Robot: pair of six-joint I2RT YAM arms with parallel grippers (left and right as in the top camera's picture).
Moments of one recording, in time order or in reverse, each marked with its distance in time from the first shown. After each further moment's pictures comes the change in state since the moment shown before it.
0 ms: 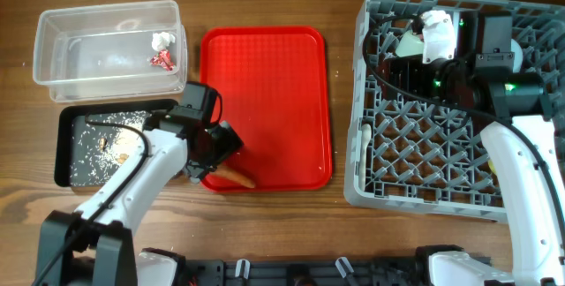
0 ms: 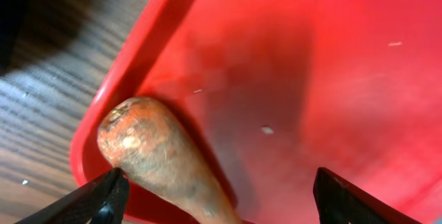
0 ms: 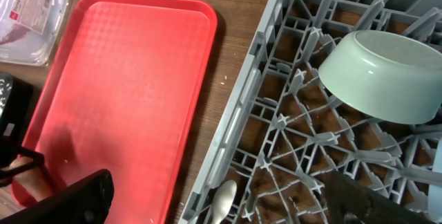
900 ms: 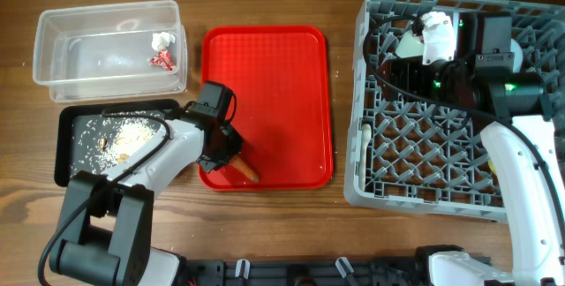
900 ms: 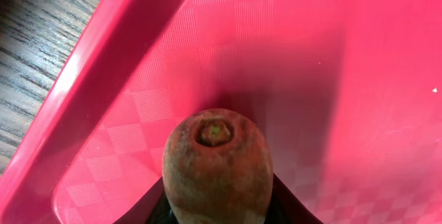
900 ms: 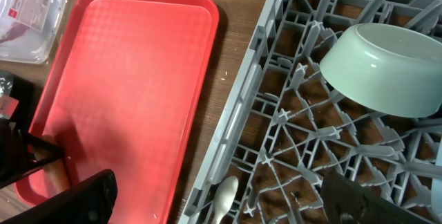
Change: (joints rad) left arm -0.046 0.147 0.000 0.145 -0.045 -0.085; right arm 0.000 0.000 0.000 -0.013 0.000 0.007
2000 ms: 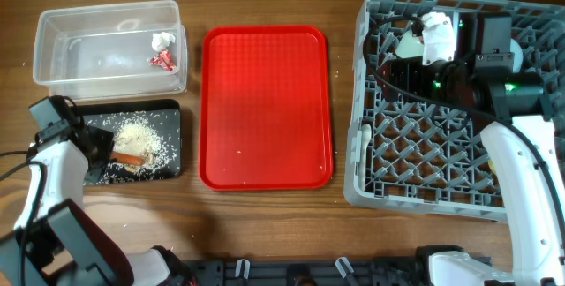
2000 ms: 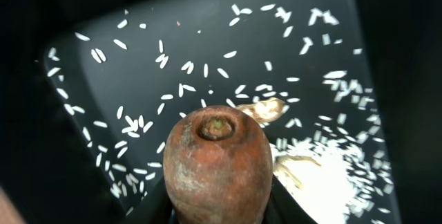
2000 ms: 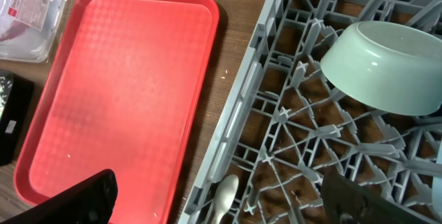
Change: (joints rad) left arm 0.858 -0.109 -0.013 0.098 -0.158 0.281; right arm 0.000 0.000 0.000 -0.006 0.000 0.000
